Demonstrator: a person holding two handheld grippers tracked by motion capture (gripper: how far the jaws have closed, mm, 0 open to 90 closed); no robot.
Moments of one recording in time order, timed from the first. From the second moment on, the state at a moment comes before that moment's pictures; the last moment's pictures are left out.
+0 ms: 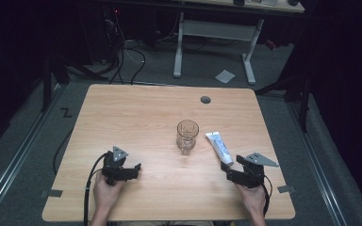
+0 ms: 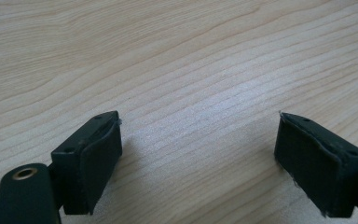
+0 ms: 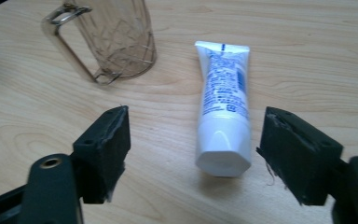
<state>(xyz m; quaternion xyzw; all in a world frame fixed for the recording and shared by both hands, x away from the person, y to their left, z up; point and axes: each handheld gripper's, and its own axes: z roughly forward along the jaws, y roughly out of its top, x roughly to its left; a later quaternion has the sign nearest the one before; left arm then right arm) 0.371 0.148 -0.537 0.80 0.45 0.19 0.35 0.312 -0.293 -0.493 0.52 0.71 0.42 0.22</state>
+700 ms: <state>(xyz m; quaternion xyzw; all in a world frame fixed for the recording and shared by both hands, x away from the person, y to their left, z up) 0.371 0.147 -0.537 0.80 0.45 0.19 0.35 0.332 -0.299 -0.478 0.52 0.71 0.41 0.25</state>
